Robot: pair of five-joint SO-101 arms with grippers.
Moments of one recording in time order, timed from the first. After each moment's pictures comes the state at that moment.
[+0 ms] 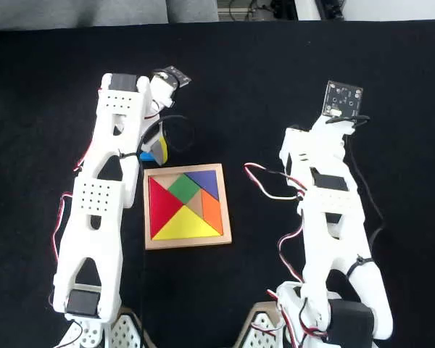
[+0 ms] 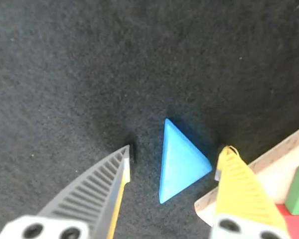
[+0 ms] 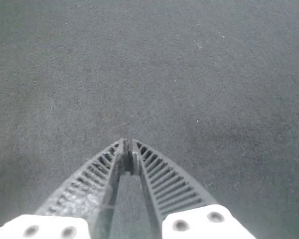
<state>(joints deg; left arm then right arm) 1.5 69.3 -69.6 99.9 -36.3 7.4 -24.3 56.0 15.7 -5.9</state>
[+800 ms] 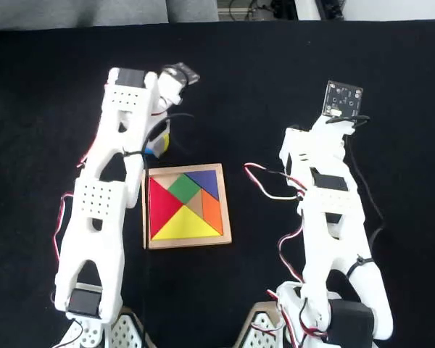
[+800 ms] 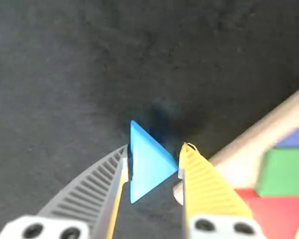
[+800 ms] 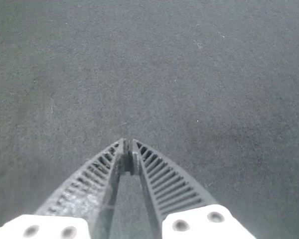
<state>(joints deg) 4.0 60.6 -64.7 100.4 -35.6 7.4 -24.3 56.0 15.7 -5.9</state>
